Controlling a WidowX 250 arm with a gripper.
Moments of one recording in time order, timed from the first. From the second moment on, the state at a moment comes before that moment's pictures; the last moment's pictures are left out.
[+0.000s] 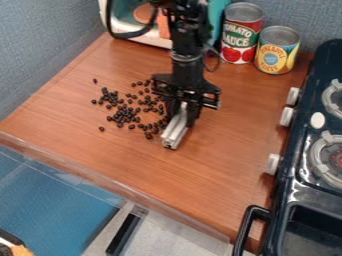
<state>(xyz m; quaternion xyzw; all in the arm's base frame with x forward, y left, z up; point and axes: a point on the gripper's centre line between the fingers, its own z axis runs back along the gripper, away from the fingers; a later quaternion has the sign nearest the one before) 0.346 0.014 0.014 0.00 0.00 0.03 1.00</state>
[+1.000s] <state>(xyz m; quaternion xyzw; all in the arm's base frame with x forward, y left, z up) 0.349 0.117 0.030 -0.02 -0.01 0.11 0.99</state>
